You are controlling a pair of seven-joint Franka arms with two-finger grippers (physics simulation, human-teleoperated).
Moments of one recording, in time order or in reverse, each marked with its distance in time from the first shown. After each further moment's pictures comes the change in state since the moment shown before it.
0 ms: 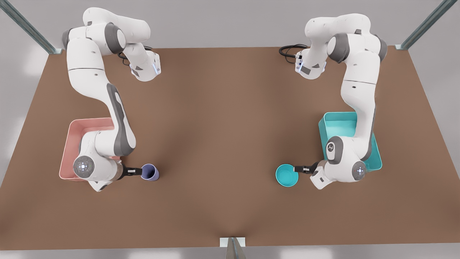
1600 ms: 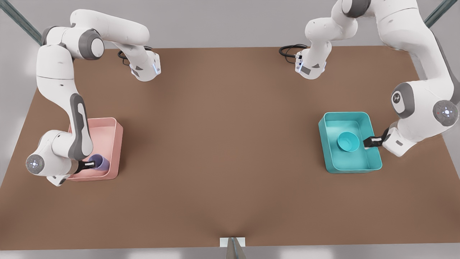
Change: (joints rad) left arm 0.052 -0.580 0.155 -0.121 0.339 -0.287 -0.025; right arm -0.330 0.039 -0.004 -0.117 -0.113 0.111 -0.460
